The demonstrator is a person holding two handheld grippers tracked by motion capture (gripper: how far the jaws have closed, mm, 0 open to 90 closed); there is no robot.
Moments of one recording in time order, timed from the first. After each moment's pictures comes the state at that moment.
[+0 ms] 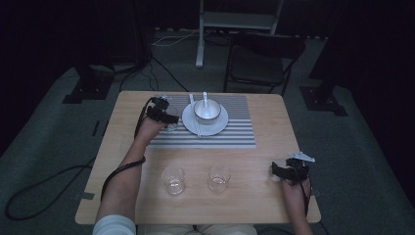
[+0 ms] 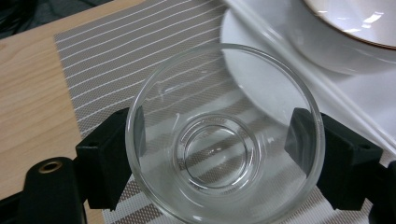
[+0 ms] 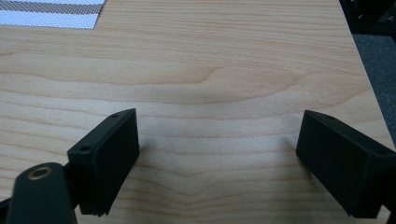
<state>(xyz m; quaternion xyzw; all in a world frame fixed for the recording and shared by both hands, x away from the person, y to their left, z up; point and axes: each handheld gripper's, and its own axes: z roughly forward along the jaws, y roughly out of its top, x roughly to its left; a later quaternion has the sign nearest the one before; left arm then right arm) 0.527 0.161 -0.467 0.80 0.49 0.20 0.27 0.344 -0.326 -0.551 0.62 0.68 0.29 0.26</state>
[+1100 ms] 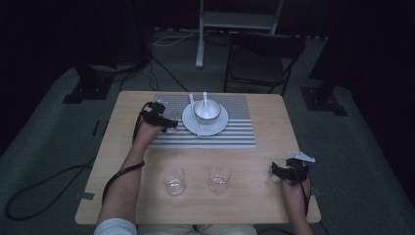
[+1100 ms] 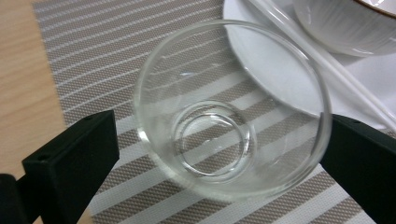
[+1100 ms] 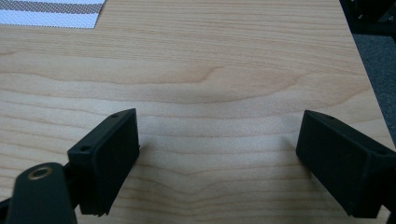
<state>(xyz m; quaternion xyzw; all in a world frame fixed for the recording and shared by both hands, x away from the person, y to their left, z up) 0.521 0.180 -0.485 0.80 0.50 0.17 0.30 0.344 -0.326 -0.551 0.62 0.68 0.29 0.26</state>
